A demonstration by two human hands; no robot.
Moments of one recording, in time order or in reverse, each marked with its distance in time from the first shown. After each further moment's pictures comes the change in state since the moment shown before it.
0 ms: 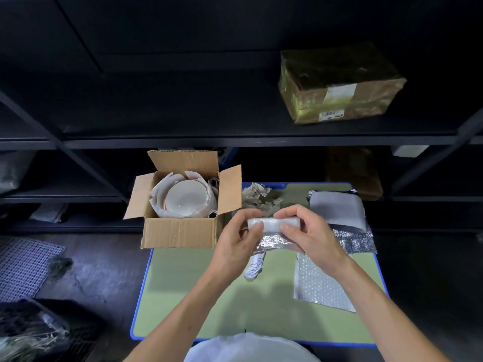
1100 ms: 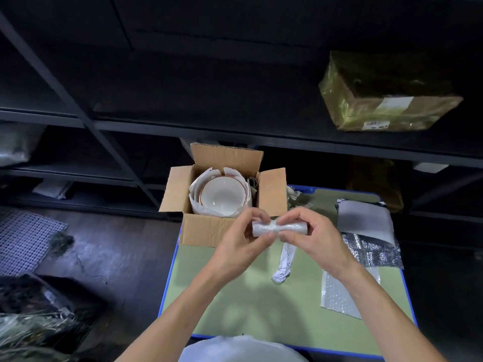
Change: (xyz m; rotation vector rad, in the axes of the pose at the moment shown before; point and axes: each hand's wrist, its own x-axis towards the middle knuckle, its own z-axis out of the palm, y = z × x) left_hand 0.001 -0.009 -0.092 -0.106 -0.097 0.032; right_hand 0.037 -0.036 0.081 -0.243 -0.021 -0.034
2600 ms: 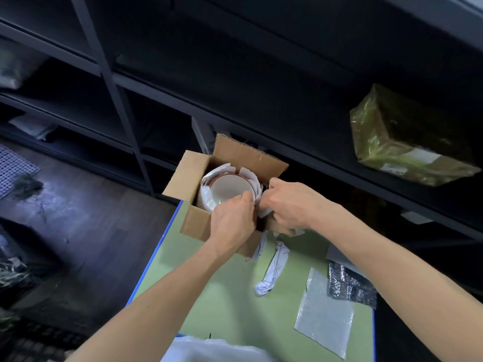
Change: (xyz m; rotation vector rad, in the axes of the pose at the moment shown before) left_hand 0.074 -0.044 -0.028 0.984 0.446 -0.049; right_hand 0.138 -0.059 0.027 -1.550 -0.756 -0.393
